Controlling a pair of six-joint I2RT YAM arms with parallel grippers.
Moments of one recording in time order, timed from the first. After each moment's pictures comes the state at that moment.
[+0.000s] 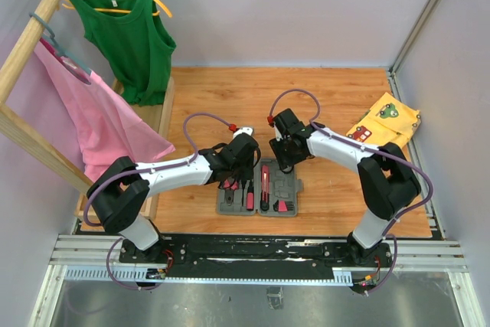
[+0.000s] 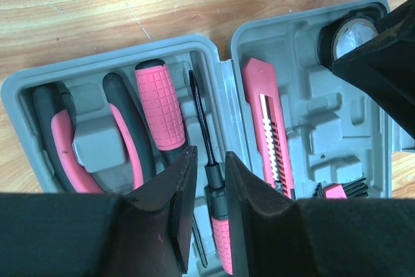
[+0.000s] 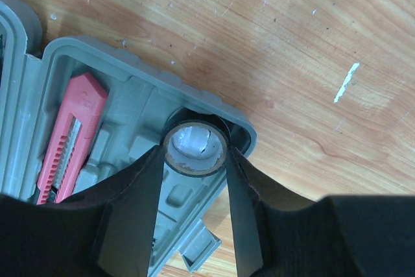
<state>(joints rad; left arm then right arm) -0.89 1.57 0.92 -0.24 -0.23 -0.66 0.62 1.70 1.09 -0.57 0.04 0.14</state>
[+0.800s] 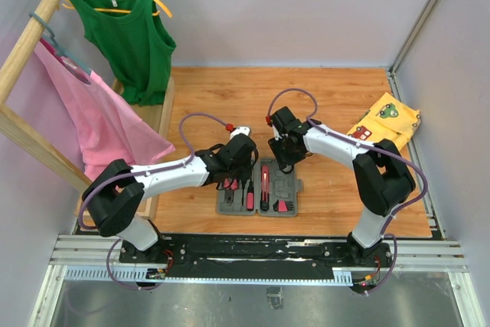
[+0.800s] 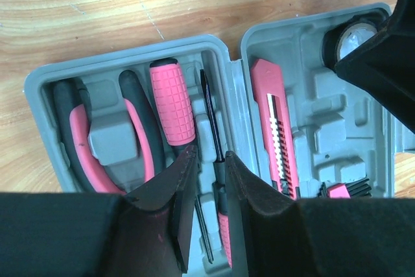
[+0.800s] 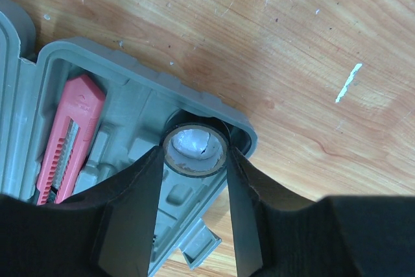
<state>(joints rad) -0.89 1.54 0.90 -0.24 -0.25 -0.66 0.62 1.75 1.15 -0.63 0.04 0.14</state>
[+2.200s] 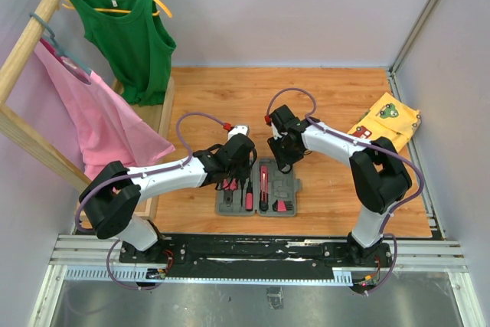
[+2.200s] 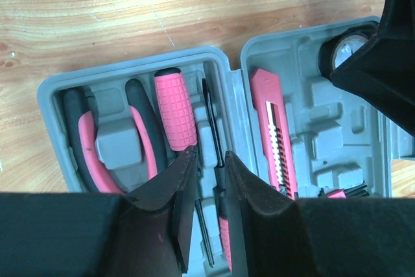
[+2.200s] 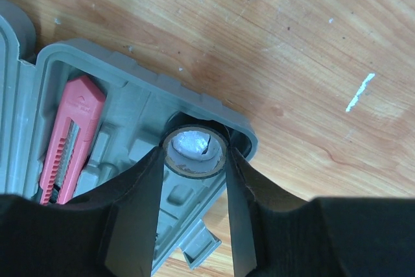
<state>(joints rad) -0.89 1.51 0.89 -0.24 -0.29 -0.67 0.61 1.81 1.18 -0.65 0.00 0.14</state>
